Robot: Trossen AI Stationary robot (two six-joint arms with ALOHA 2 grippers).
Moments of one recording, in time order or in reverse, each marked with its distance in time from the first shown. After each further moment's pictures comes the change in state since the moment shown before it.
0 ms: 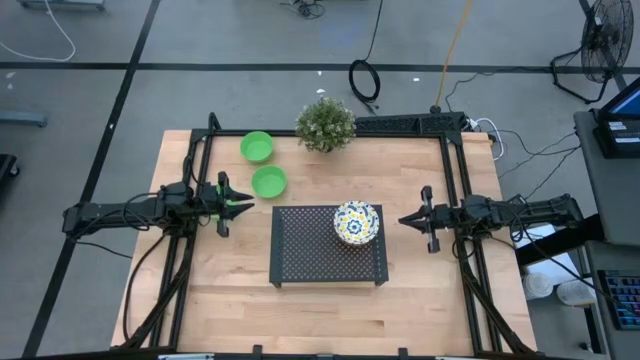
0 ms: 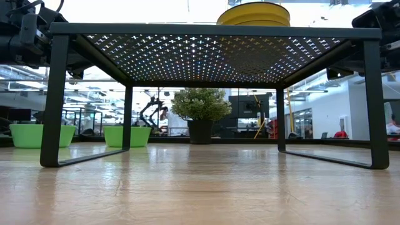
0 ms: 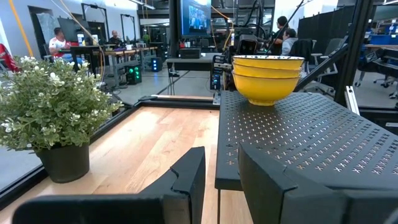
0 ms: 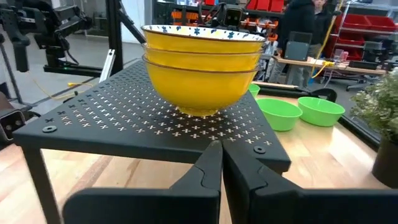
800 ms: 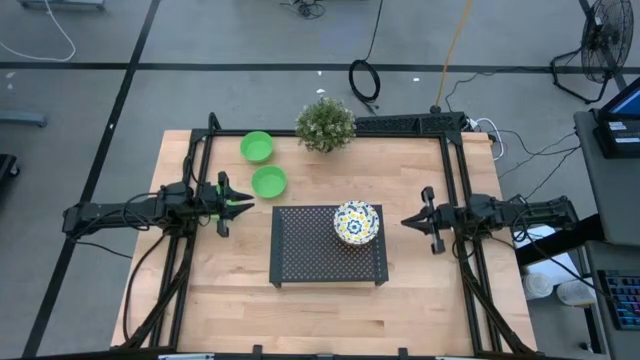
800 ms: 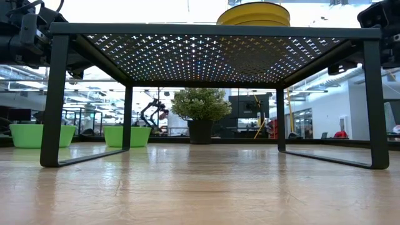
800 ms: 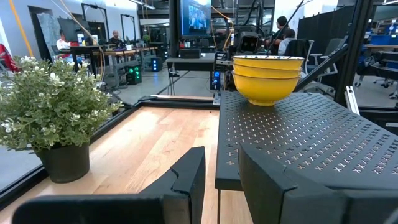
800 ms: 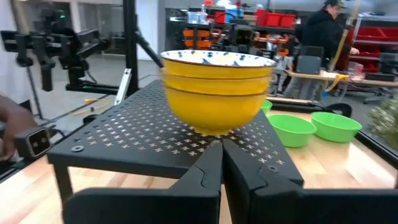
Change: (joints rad) left arm 0.000 0.000 0.000 0.000 0.000 0.000; right arm 0.000 -0.074 0.000 -0.011 -0.058 0.026
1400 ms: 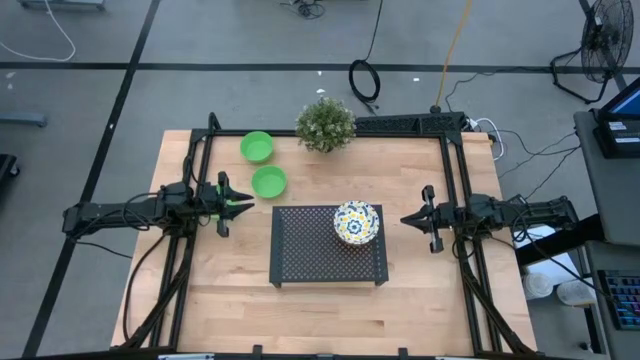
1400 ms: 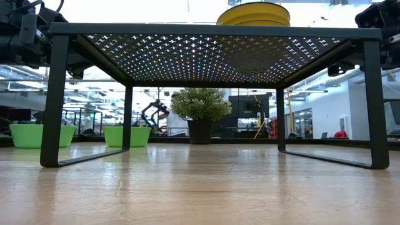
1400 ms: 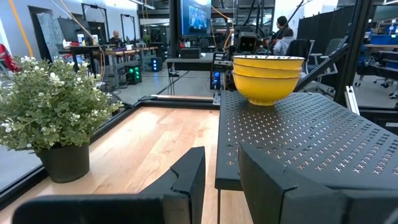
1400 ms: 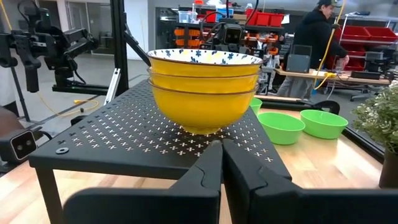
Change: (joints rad) left arm 0.000 0.000 0.000 0.000 0.000 0.000; right arm 0.000 0.000 0.000 -0.027 0.048 0.002
